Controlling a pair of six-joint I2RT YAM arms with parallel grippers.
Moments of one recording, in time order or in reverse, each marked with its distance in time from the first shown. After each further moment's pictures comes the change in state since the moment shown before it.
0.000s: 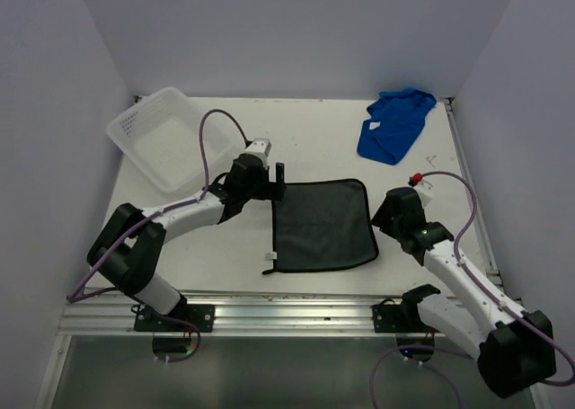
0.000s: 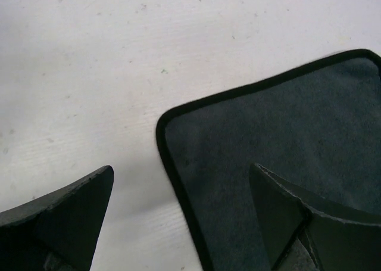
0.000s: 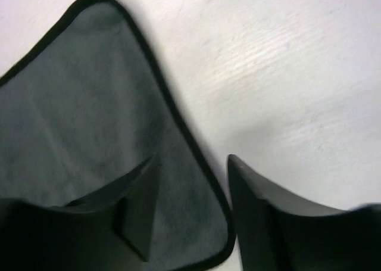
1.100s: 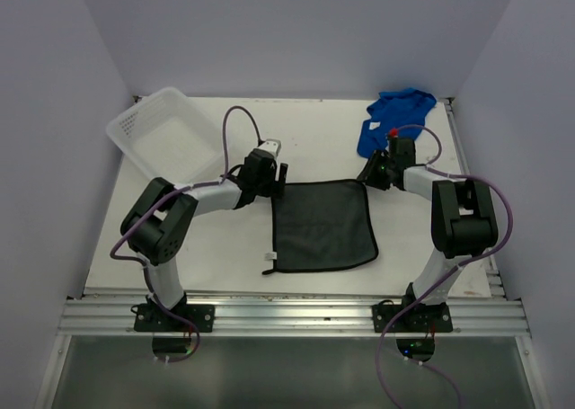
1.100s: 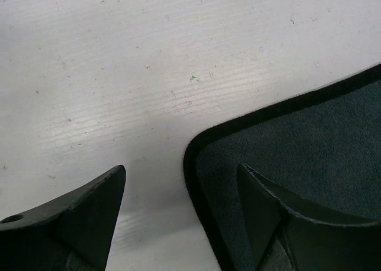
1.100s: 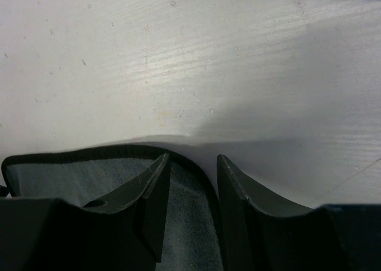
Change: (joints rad) left arm 0.026 0.300 0.183 -0.023 -0.014 0.112; right arm -0.350 0.909 0.442 0.455 -0.578 -0.317
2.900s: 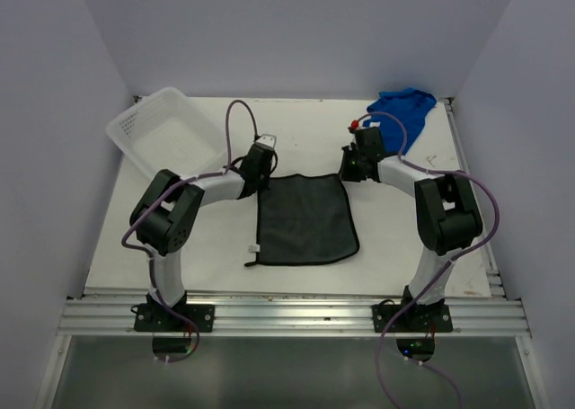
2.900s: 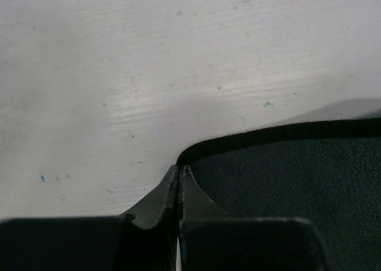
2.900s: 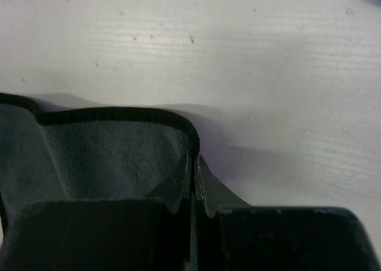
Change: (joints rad) left arm 0.028 0.092 0.108 -0.094 -0.120 0.035; right arm 0.196 0.048 0.141 -0.119 0.069 -0.117
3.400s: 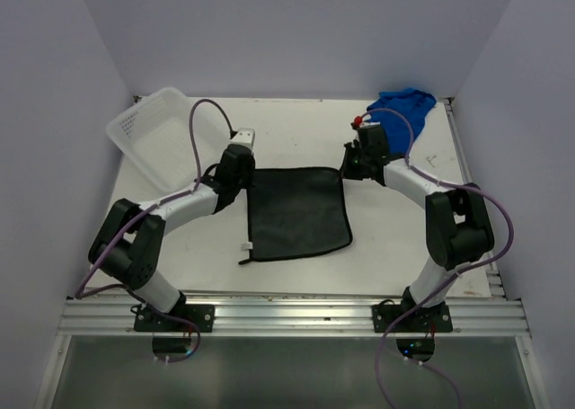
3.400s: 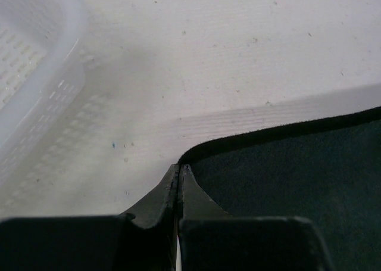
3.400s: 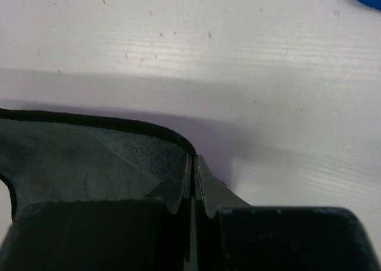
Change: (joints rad) left arm 0.054 -0.284 -0.174 0.061 -0.043 0.000; right arm 0.027 -0.098 0.011 -0.034 0.028 0.006
